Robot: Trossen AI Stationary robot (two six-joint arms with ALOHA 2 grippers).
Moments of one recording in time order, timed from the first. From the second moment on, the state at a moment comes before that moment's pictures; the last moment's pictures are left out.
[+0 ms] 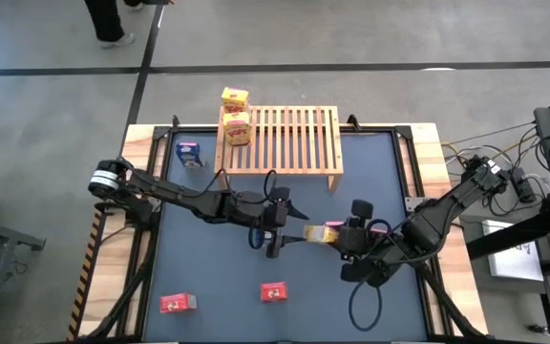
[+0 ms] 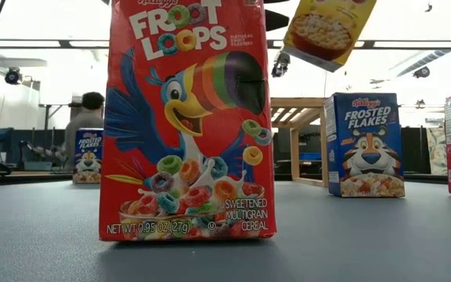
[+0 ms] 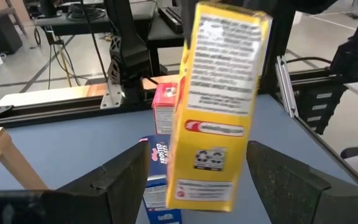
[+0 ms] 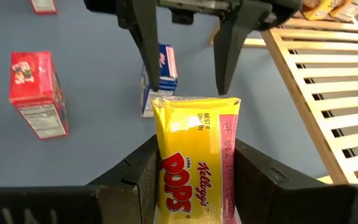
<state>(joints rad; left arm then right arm) -0.15 1.69 1.09 0.35 -0.01 0.04 0.62 1.45 1.43 -1.00 0.68 0.53</state>
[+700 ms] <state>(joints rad) -0.17 1.73 1.08 0.36 0.02 0.02 0.63 1.45 1.43 -0.95 0.68 0.50</state>
